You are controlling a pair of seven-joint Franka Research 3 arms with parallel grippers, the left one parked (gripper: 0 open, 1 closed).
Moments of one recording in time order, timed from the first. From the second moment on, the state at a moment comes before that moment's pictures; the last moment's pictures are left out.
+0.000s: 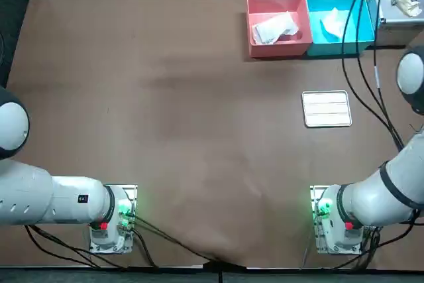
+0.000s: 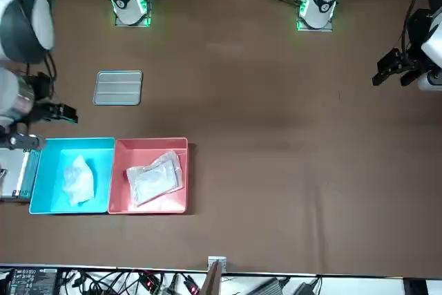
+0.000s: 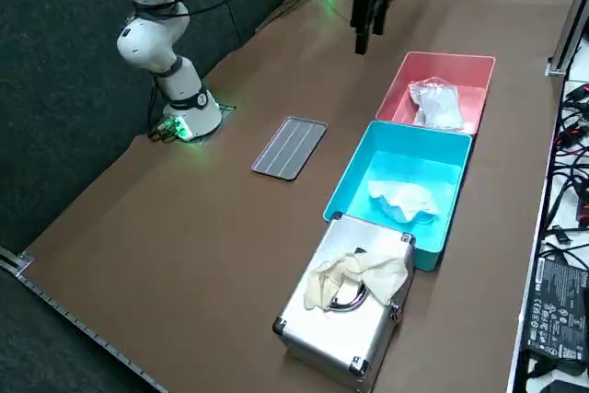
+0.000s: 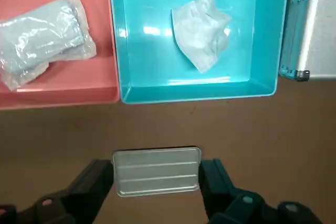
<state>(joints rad) 0.18 0.34 -0.17 -1.33 -0.04 1.53 0.05</state>
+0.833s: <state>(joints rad) 0.07 0.07 -0.17 -1.56 0.01 1.53 -0.08</state>
